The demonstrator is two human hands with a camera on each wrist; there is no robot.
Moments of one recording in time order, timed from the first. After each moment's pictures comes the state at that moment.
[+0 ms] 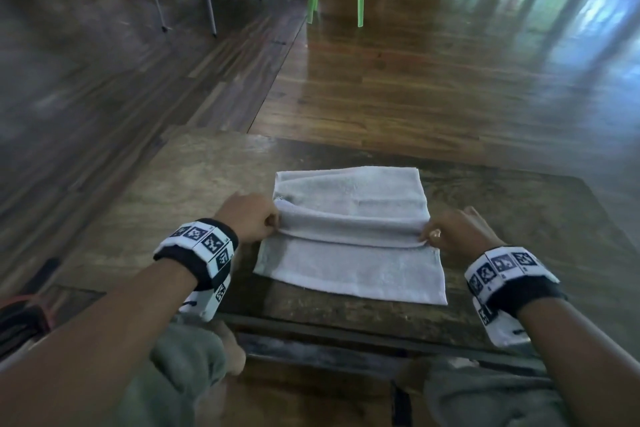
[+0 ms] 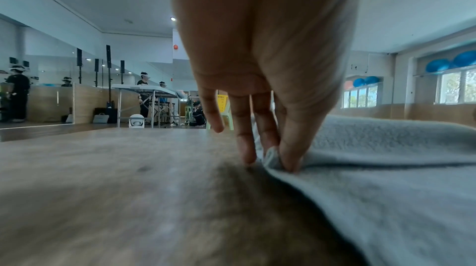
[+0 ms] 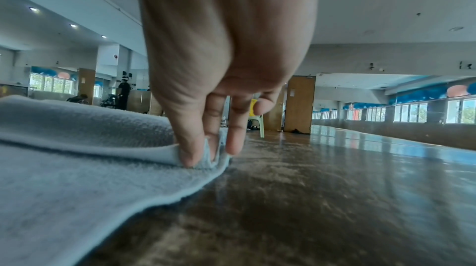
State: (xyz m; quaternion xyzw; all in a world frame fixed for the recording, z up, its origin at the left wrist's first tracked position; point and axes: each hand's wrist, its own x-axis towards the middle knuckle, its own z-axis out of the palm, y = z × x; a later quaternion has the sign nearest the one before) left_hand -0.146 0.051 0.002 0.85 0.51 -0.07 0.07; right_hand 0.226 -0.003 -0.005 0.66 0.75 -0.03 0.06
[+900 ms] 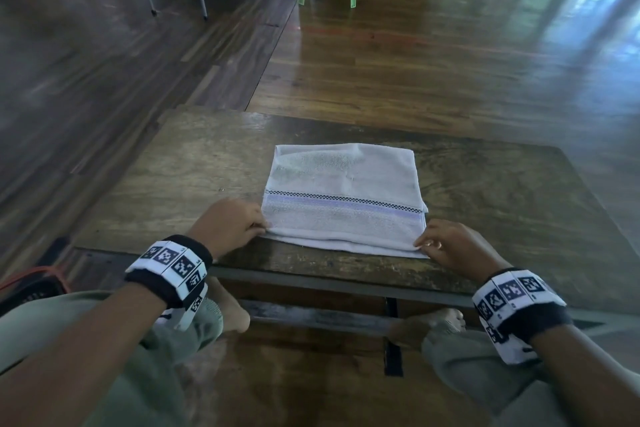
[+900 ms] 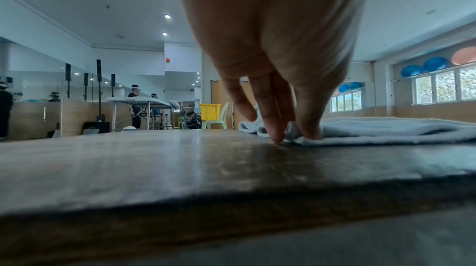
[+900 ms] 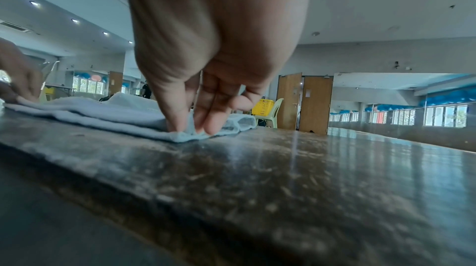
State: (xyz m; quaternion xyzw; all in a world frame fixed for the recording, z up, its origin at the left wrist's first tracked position) left_hand -0.179 -0.020 -0.019 0.89 0.44 0.06 0.09; right_hand 0.228 -0.096 -0.025 0.61 0.78 -0.11 -0.06
